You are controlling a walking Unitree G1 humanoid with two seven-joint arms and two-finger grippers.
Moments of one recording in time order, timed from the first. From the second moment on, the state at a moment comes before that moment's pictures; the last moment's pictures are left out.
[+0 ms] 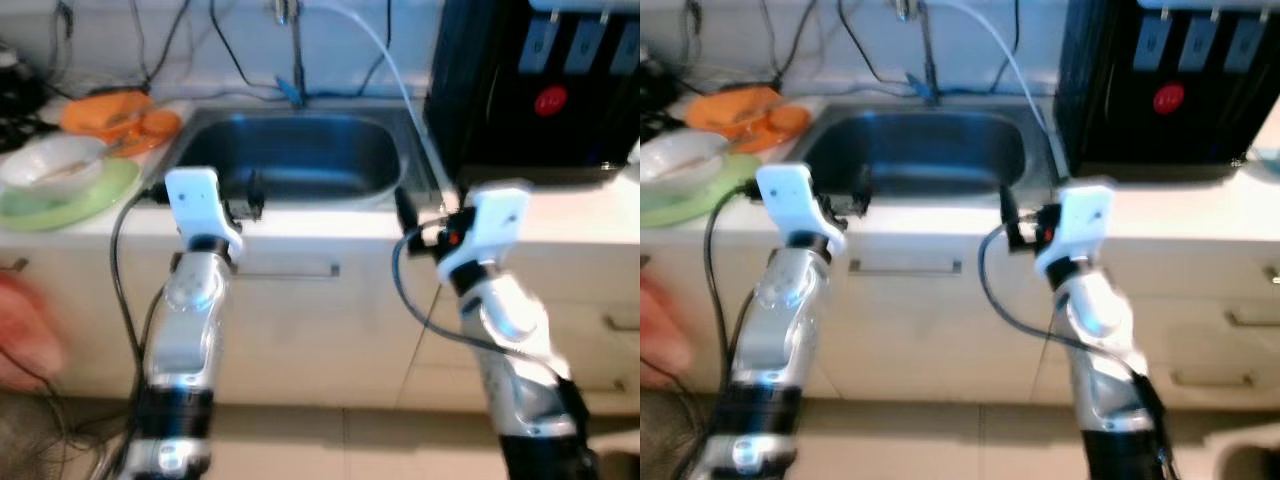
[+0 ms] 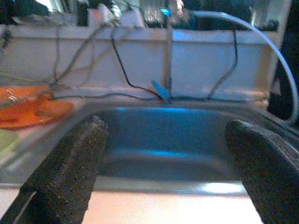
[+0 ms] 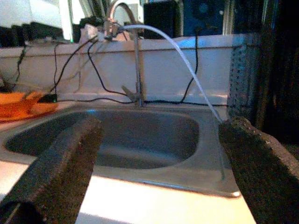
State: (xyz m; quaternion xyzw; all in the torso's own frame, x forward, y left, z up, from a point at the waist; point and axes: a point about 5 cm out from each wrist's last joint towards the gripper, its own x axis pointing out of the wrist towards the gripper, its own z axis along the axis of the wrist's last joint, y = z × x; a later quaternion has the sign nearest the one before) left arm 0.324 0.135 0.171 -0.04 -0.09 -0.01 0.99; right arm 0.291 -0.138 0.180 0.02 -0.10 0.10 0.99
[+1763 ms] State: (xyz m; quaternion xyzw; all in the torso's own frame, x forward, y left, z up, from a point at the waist) left arm 0.322 0.148 0.180 -0.03 -0.10 -0.01 0.99; right arm 0.293 -0.135 0.182 0.02 -0.11 0.10 0.99
